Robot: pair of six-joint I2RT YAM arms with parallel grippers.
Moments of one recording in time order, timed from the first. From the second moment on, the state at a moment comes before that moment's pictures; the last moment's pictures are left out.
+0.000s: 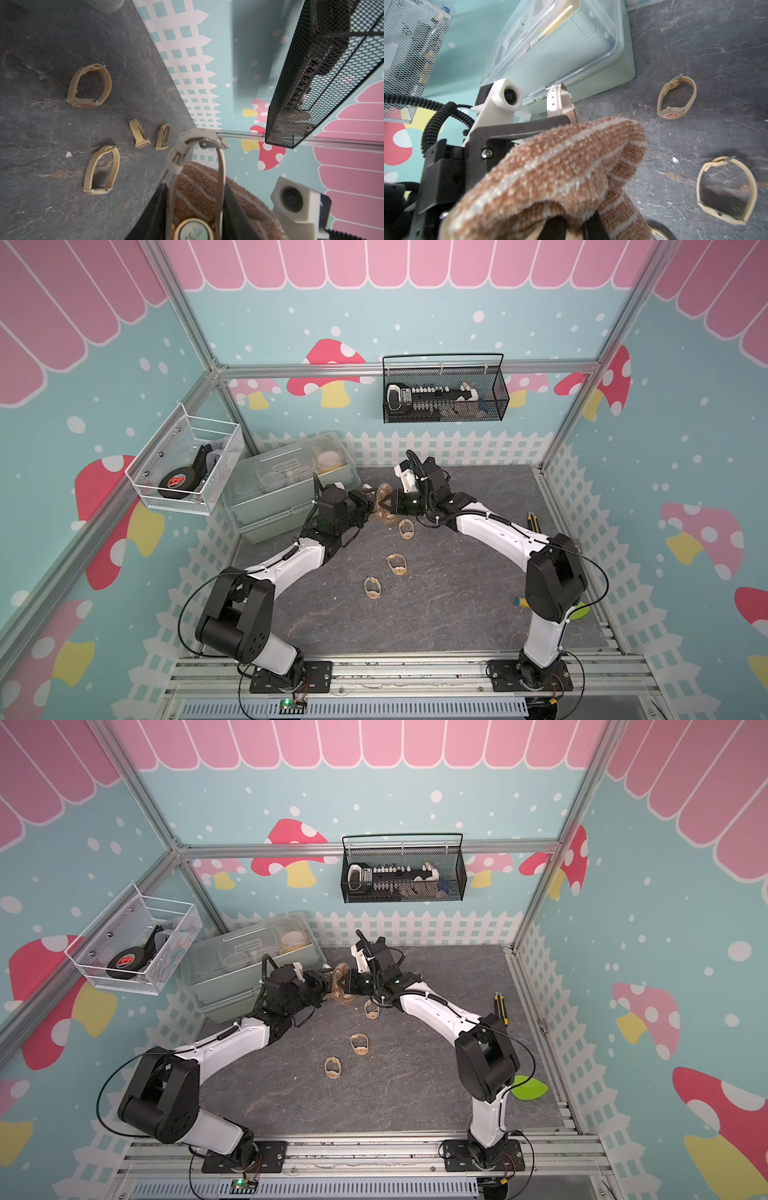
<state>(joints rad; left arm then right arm) -0.35 1.53 0.90 0.36 0.21 -1.39 0.64 1.87 1.55 -0.22 -0.39 0.63</state>
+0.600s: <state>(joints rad) -0.35 1.61 0.91 0.42 0.16 -1.44 0.66 1.96 1.62 -0.23 -0.39 0.66</state>
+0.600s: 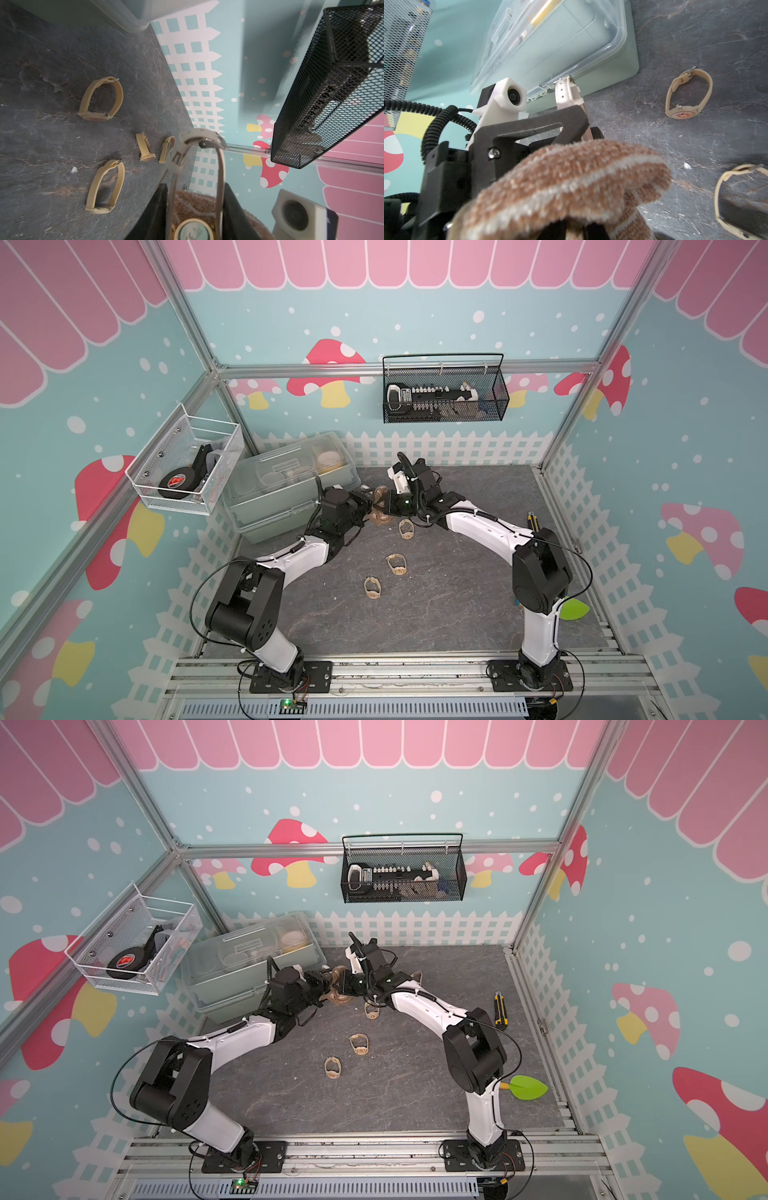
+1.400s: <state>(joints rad) -0.33 1.50 0.91 0.44 0.26 -1.44 0.51 2.02 1.57 -0.18 -0.39 0.66</state>
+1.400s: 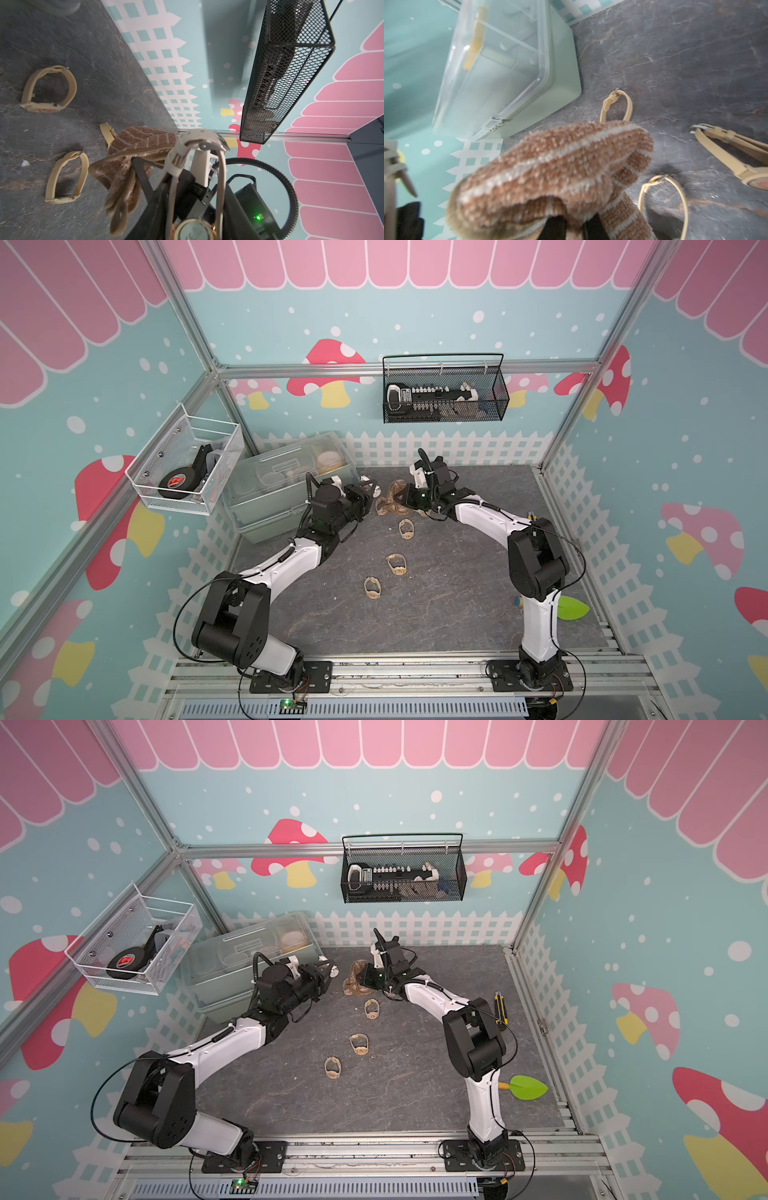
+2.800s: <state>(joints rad) -0.31 1.49 0.99 -0.41 0.14 -1.03 0.56 1.62 1.44 -0.59 -0.36 0.42</state>
